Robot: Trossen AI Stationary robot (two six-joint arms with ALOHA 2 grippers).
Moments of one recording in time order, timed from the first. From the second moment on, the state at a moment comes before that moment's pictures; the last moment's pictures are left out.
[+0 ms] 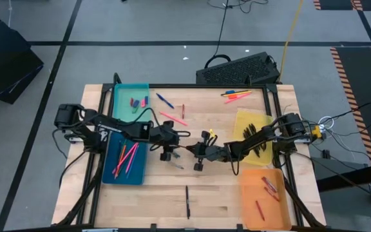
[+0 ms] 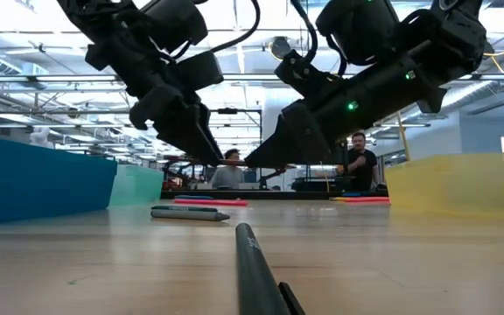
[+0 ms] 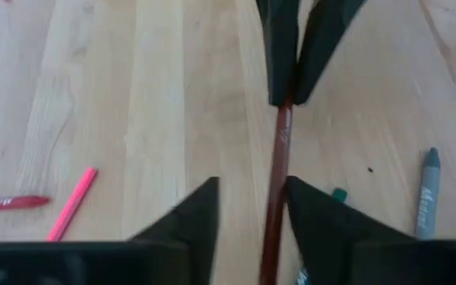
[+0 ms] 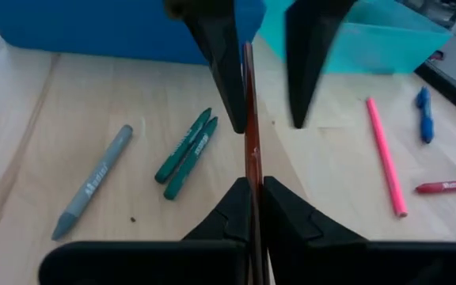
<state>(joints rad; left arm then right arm) 0.00 1.61 0.83 -0.05 -0.06 0.16 0.21 1.89 0.76 0.65 0.48 0.02</state>
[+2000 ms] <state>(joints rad) -0.70 1.14 0.57 -1.01 -0.20 -1.63 -0.06 2.01 0.96 0.44 0.44 0.11</state>
